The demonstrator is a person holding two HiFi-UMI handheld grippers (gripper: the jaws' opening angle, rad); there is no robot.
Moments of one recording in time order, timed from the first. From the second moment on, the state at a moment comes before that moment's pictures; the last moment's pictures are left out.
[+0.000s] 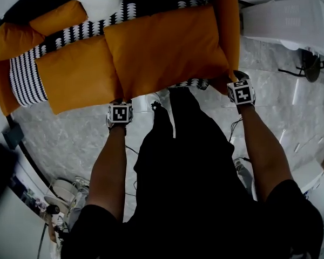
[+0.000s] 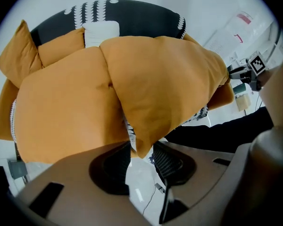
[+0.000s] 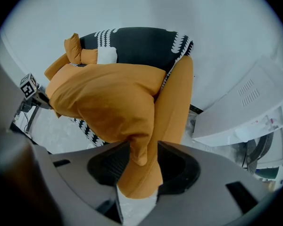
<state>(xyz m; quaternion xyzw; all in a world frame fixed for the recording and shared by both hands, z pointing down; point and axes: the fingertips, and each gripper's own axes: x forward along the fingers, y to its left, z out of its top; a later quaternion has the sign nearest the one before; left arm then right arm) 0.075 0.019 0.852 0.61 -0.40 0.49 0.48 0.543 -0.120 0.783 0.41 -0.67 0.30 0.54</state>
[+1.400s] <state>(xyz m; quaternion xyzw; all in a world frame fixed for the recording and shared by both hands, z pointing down) 0.049 -0.135 0.726 0.60 -0.55 0.36 0.45 0.511 -0.205 0.706 0.40 -0.73 0.40 0.39</state>
